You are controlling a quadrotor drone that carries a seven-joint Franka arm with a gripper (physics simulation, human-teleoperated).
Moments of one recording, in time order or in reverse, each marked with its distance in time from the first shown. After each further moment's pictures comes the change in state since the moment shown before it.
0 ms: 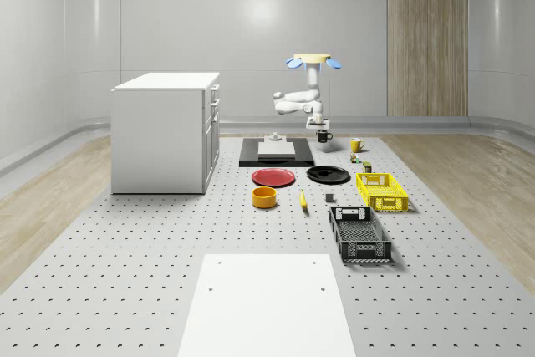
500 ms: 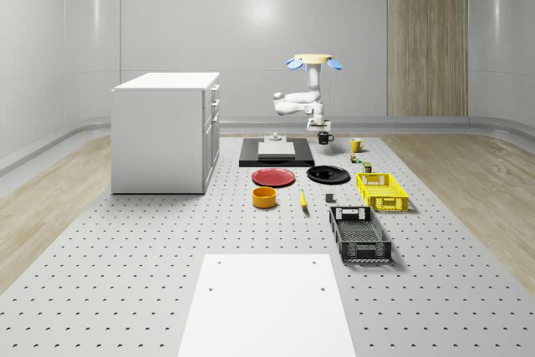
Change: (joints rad) arm -0.007 -0.022 0.012 0.000 0.017 0.019 0.007
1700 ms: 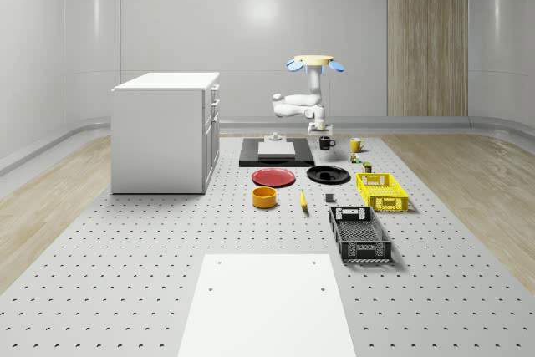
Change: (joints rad) arm -0.013 -0.047 0.010 0.002 0.021 0.044 0.011
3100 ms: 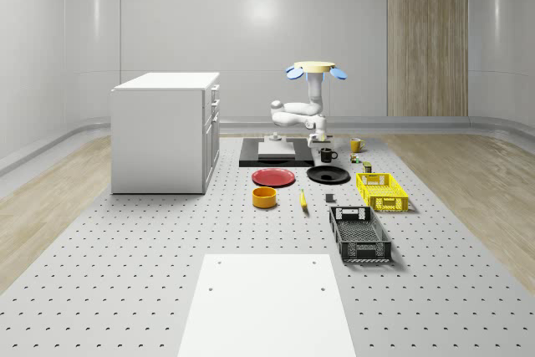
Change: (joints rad) arm -0.010 -0.040 0.007 0.002 0.017 0.038 0.008
